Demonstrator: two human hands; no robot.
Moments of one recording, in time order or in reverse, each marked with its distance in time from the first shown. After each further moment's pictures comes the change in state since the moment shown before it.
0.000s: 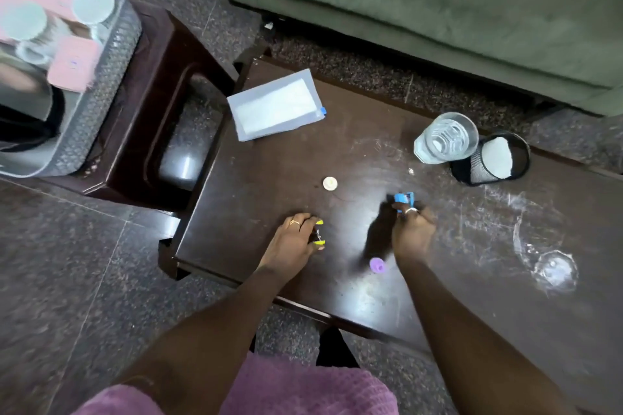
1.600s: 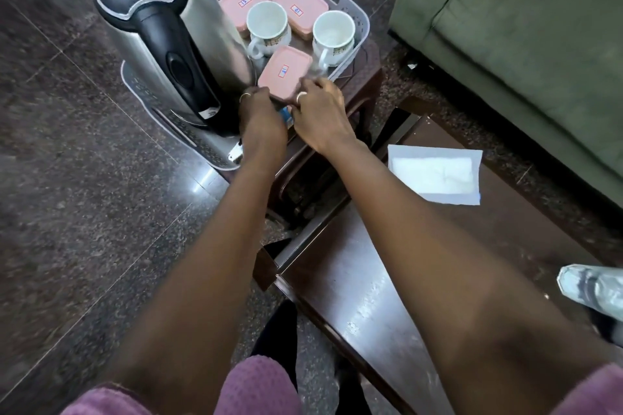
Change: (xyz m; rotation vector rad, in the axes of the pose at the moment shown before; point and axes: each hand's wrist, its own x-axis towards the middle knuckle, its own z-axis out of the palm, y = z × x) left_hand 0.027 -0.174 -0.313 -0.562 0.839 -0.802; right_hand -0.060 -0.457 0.145 -0.295 -0.431 -1.077
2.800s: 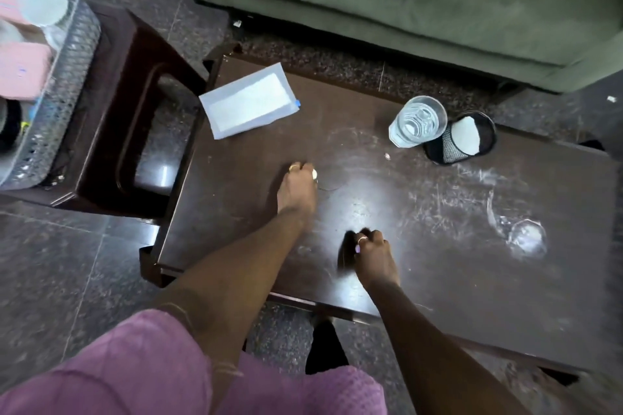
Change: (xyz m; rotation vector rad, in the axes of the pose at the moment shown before) left_hand -0.291 -0.040 0.222 0.556 -0.657 0.604; right_hand -0.440 0.208 0.091 0.211 -0.172 0.943
